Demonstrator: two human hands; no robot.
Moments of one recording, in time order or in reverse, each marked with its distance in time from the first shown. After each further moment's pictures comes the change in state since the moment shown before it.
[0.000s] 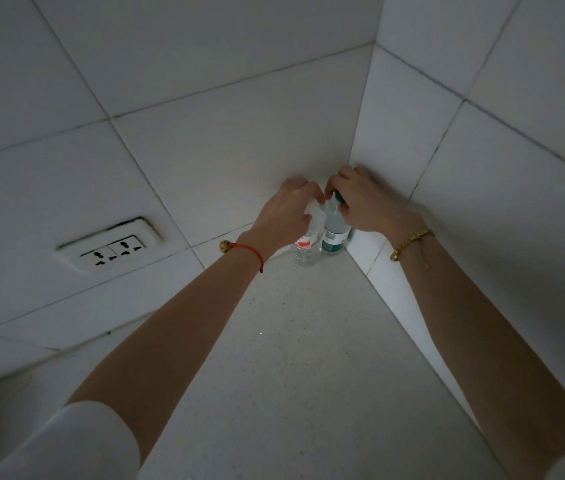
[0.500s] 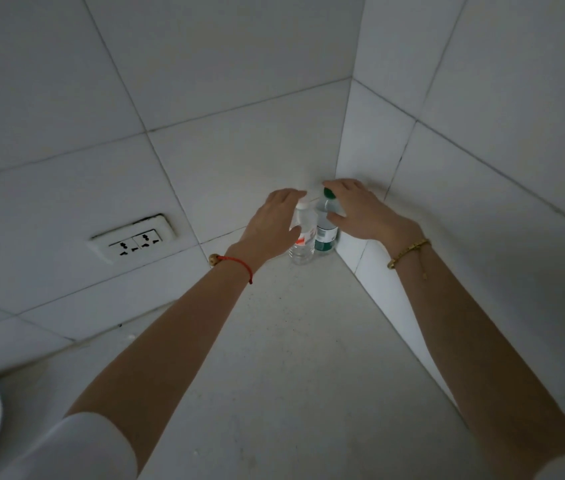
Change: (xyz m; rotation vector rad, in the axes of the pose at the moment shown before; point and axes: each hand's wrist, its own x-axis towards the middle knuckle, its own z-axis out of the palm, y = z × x) left_hand -0.054 0.024 -0.032 0.026 0.028 -0.008; right_hand -0.050 -0.035 -0.046 0.125 -0.091 0.111
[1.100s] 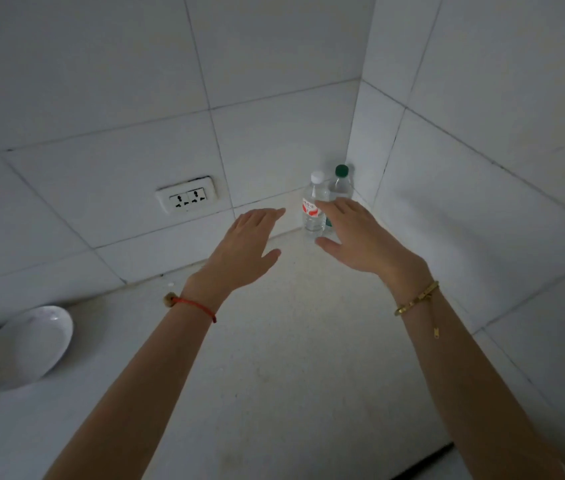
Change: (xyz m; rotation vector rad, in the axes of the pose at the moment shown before) left_hand -0.200 0.045 -0.072 0.148 0.006 0.034; right_hand -0.170 -0.111 -0.004 -0.042 0.052 -0.149
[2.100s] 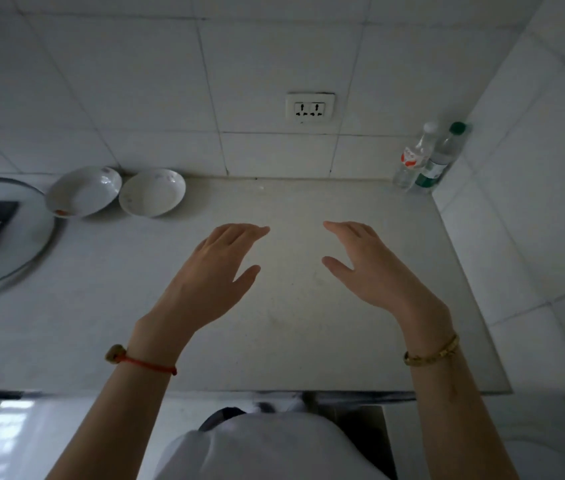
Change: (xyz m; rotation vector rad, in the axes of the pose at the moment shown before) left_hand -0.306 0.072 -0.038 0.016 0.122 -0.435; right_hand -0.155 -0.154 0.052 0.223 -0.212 -0.214
